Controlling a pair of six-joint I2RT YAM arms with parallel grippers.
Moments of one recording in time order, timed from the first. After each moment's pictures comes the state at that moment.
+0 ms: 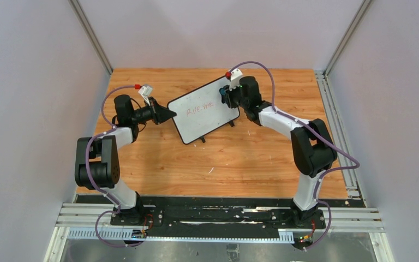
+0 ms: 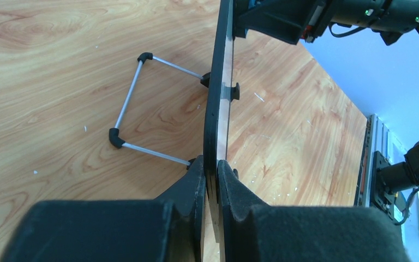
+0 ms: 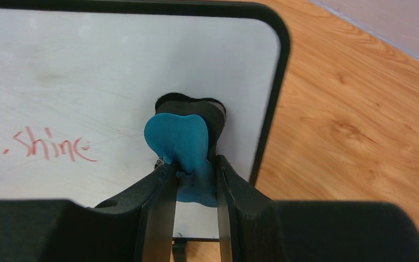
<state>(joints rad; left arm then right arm) 0.09 1.61 0.75 0.61 1.06 -0.31 0.50 1.86 1.29 0.19 -0.07 -0.08</state>
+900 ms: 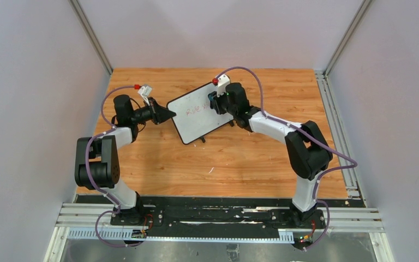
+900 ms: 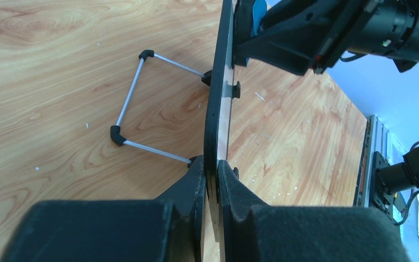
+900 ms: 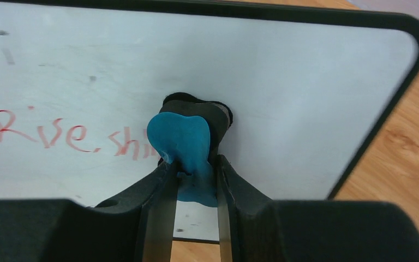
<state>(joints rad) 0.09 1.61 0.76 0.59 1.06 -0.31 0.60 1.86 1.28 0.20 -0.01 -0.03</state>
